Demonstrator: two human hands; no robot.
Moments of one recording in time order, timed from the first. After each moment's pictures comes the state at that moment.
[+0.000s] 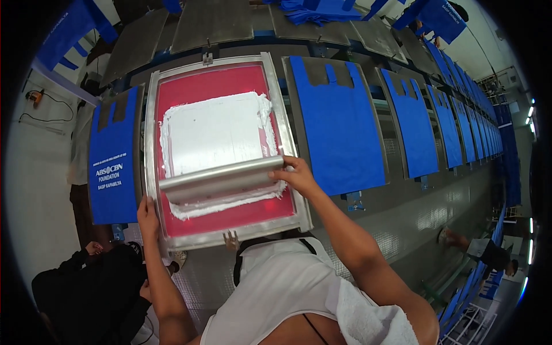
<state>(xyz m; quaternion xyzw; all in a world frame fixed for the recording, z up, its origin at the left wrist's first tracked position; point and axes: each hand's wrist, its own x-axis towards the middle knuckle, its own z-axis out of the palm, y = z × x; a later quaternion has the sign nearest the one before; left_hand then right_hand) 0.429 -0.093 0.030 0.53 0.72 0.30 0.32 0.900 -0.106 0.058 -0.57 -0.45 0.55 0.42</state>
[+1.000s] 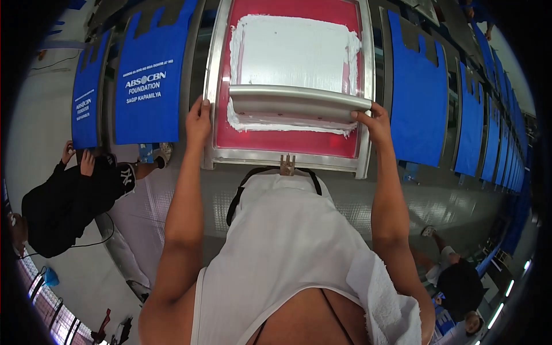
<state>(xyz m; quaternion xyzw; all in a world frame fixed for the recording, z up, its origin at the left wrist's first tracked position) 0.858 -0.127 -0.009 0.48 0.73 0.34 0.36 1.304 -0.152 0.025 -0.62 -0.42 0.51 0.41</state>
